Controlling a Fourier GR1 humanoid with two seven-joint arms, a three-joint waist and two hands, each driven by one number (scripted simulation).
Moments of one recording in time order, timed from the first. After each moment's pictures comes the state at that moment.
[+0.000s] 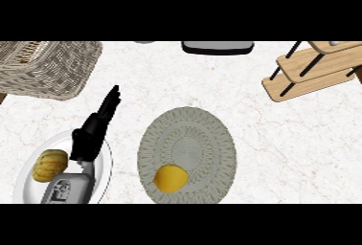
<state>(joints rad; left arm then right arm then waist) -0.17 0.07 -0.03 -1.46 -0.16 -0.03 0.02 -1.00 -0.68 -0.30 -0.74 0.41 -0.25 -0.18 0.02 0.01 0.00</state>
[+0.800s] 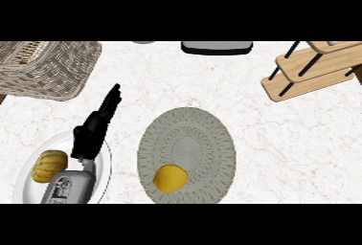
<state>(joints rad) -0.18 0.06 -0.02 -1.44 -0.16 -0.03 0.02 -1.06 -0.75 -0.40 -0.52 0.37 -0.28 -0.20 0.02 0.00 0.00</state>
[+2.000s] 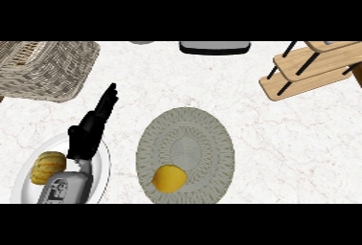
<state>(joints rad) -0.18 0.07 -0.01 -1.47 -0.16 -0.03 0.05 -1.10 -1.15 -0.64 -0.38 0.13 0.00 0.05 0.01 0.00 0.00</state>
